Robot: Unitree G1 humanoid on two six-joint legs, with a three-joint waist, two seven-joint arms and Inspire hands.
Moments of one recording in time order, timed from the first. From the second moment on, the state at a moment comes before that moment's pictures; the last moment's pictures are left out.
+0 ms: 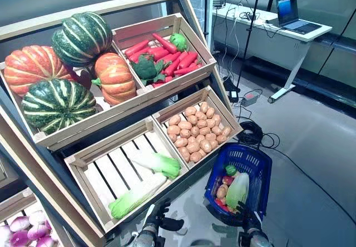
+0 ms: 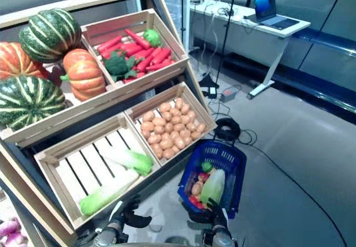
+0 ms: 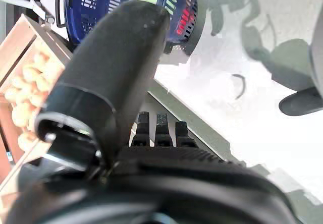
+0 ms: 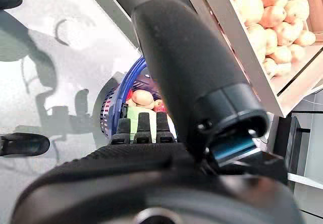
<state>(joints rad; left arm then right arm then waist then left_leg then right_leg) 0.03 0.16 -0.43 1.04 -0.19 -0.27 0.14 0.03 -0.14 0.37 1.03 0.53 -0.22 -0.21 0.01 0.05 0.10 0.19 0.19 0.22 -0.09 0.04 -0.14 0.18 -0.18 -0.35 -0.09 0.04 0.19</state>
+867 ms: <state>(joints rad) 0.01 0.30 -0.35 0.66 -0.07 -0.49 0.32 0.04 -0.20 0.34 0.94 0.52 -0.20 -0.21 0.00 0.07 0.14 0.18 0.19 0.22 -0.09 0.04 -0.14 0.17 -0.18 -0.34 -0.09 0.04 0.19</state>
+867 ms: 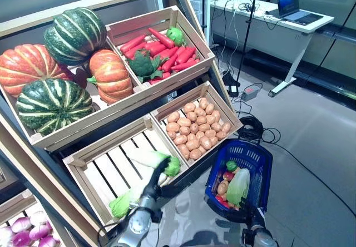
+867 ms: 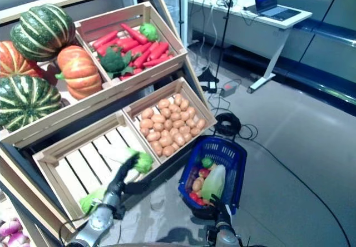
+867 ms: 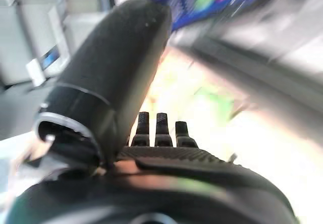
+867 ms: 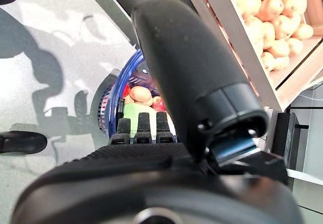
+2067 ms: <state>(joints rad) -0.63 0.66 -0.23 0.81 -0.20 -0.22 0.48 -0.31 -0.49 0.32 0.70 0.65 -0.15 -0.20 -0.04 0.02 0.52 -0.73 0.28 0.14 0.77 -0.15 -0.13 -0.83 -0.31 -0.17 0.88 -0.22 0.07</state>
